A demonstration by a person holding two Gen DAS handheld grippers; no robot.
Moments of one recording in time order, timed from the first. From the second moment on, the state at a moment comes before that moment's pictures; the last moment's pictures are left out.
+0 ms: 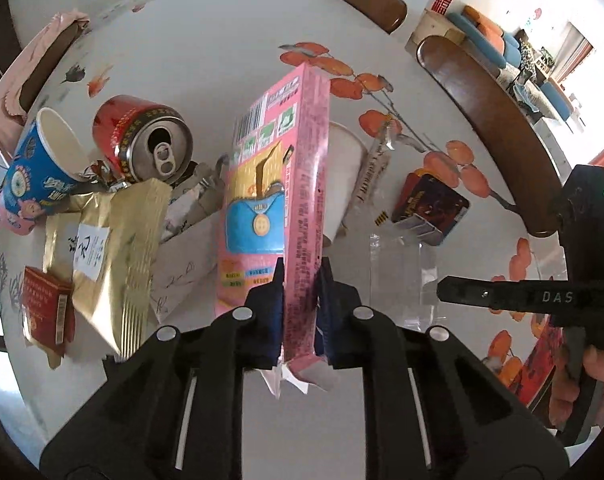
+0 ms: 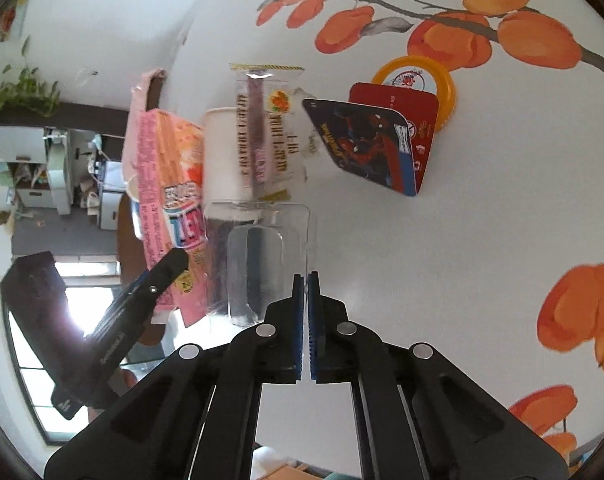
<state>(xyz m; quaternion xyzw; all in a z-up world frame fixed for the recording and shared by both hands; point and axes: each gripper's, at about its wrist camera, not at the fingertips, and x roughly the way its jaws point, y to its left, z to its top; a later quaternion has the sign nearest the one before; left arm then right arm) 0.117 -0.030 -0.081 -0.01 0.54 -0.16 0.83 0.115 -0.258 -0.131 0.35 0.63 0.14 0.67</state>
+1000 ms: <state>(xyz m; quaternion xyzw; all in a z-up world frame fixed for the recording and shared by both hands) -0.151 0.190 0.024 -0.13 0.44 -0.01 0.89 -0.012 -0.036 -0.028 0.26 0.63 0.36 0.63</state>
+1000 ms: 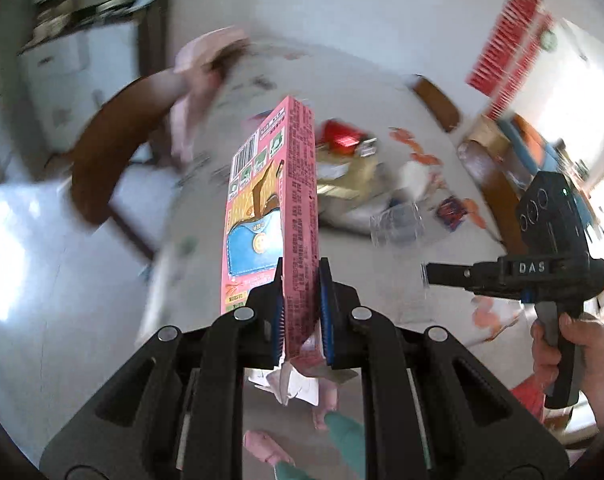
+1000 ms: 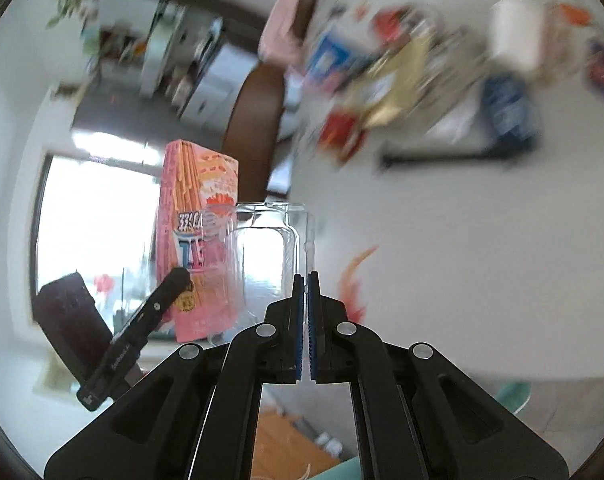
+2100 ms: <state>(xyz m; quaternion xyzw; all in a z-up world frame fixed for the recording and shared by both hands) -0.290 0.372 -0.455 -0.34 0.67 0.05 0.66 -0.202 0.180 -0.473 0.22 0.83 0.16 0.49</state>
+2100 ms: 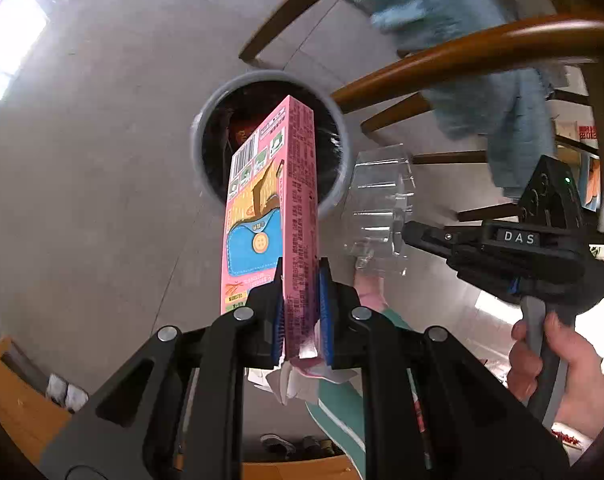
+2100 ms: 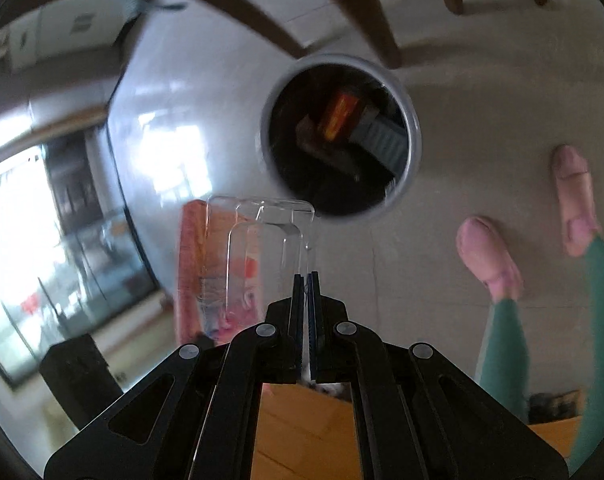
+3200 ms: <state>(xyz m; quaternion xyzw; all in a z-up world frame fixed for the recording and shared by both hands) -0.337 0.384 -0.203 -0.30 0.58 0.18 0.74 -0.237 0.183 -0.276 0.16 0.84 0.34 0.39</state>
